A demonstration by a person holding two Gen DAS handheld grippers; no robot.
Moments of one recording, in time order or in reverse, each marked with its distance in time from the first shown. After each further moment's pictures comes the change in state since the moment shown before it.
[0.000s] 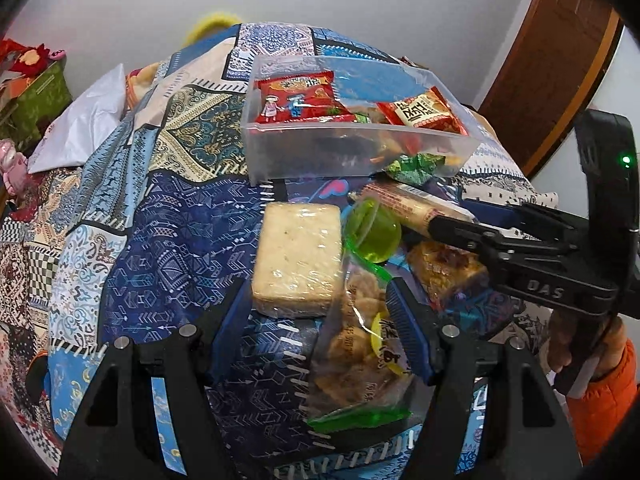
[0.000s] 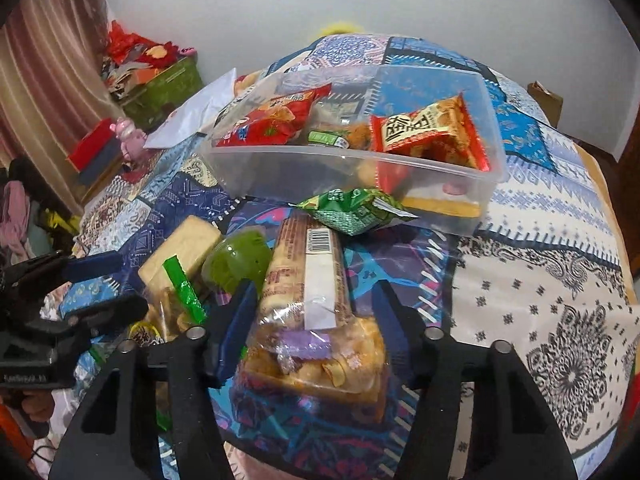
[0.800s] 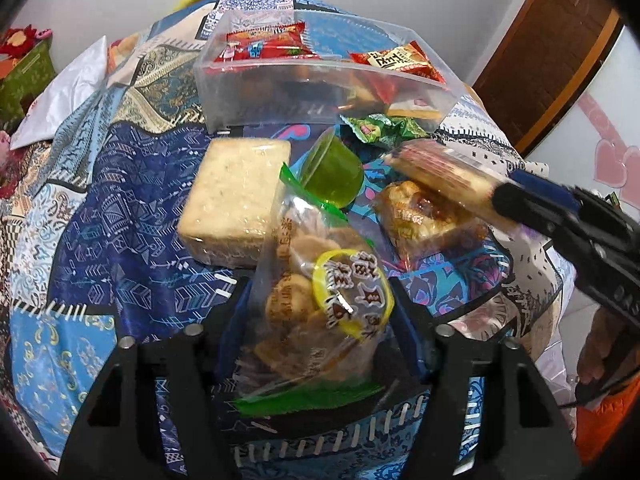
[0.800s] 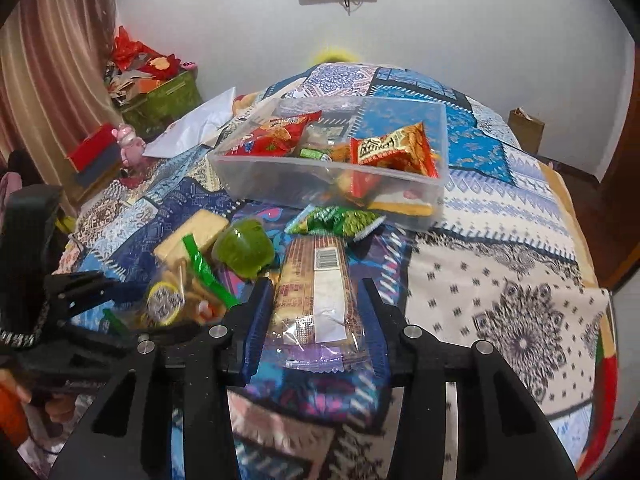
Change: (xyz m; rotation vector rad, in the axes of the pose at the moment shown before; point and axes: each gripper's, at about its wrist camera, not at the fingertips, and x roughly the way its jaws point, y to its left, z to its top) left arm 0.022 -0.025 -0.029 -0.016 0.086 -0.051; right arm -0.054 -0.003 -0.027 -0.022 -0.089 -0.066
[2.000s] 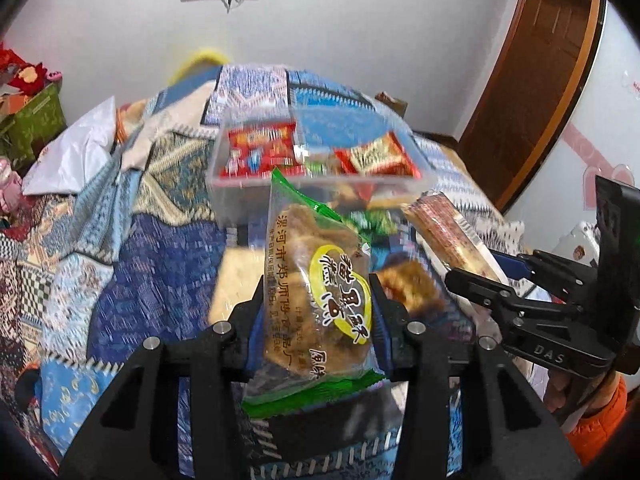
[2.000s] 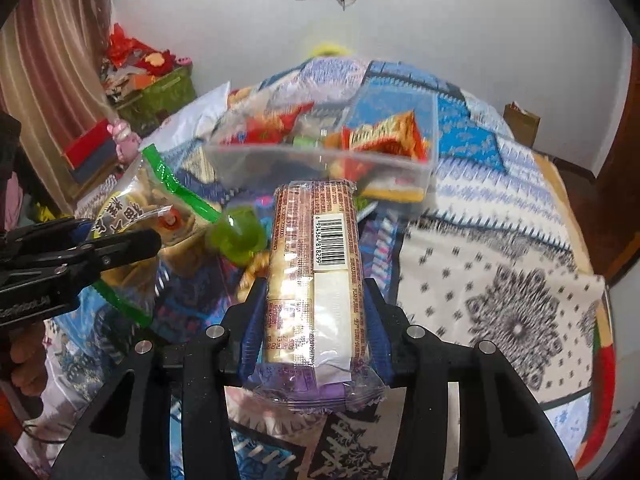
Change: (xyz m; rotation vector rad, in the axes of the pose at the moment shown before) left arm -0.060 -0.011 0.038 0.032 -0.230 0.006; right arm -0.007 -0.005 0.003 0.009 -0.014 -0.013
